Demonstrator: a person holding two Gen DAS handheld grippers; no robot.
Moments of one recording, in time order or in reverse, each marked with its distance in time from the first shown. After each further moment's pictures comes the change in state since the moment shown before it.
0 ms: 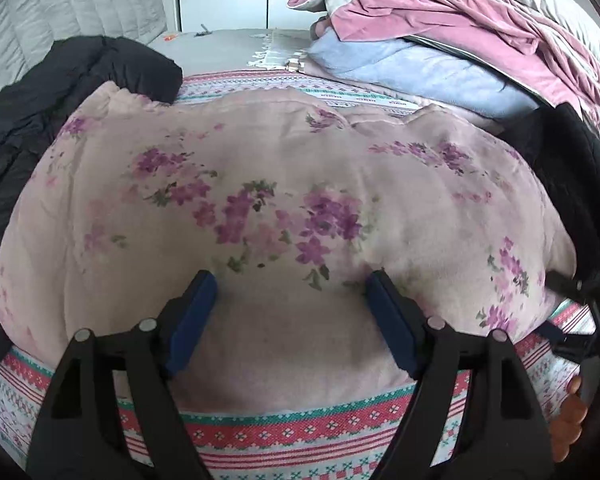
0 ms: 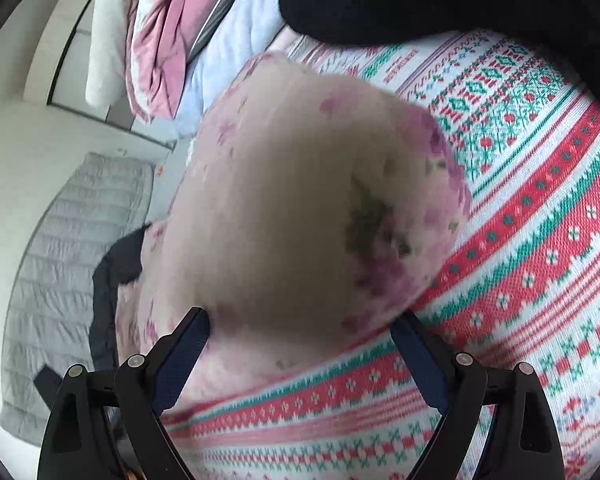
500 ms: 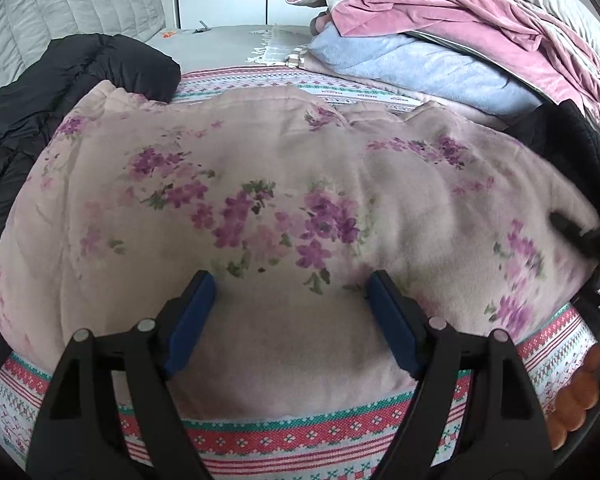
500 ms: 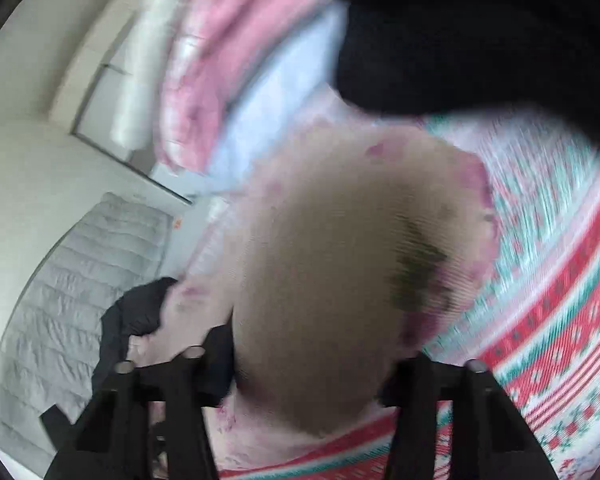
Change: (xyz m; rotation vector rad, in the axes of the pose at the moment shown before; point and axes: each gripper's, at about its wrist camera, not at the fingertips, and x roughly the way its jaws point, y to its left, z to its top) left arm 0.004 0.000 0.004 -0.012 0.022 -0.006; right arm -0.014 0.066 0.002 -0.145 -0.284 0.041
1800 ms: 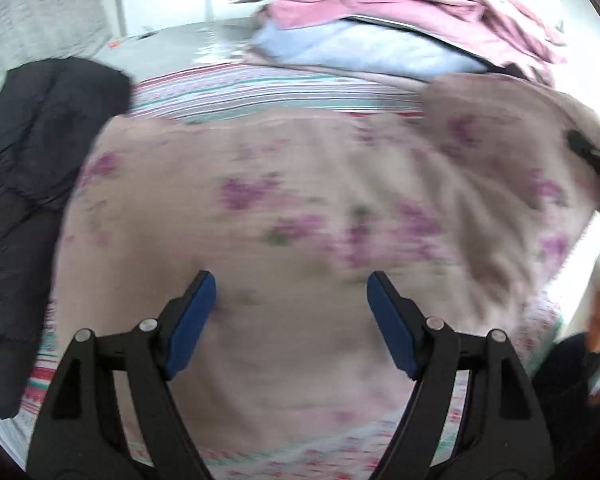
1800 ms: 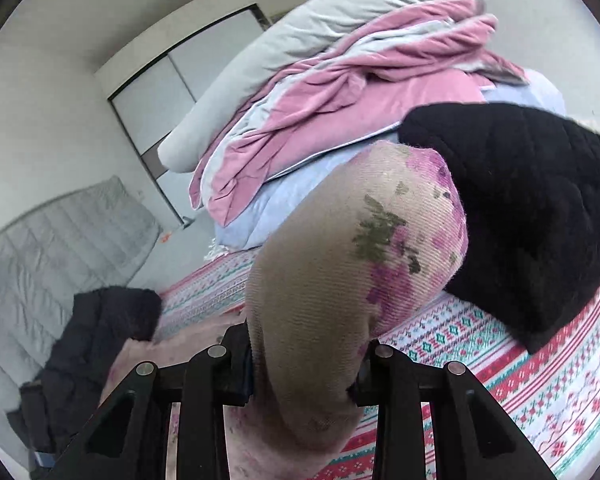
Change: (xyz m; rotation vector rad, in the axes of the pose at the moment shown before) left arm -0.033 0.006 -0.006 0.138 0.078 -0.121; right arm -0.092 0.039 0.024 -0.270 -0.189 -0.123
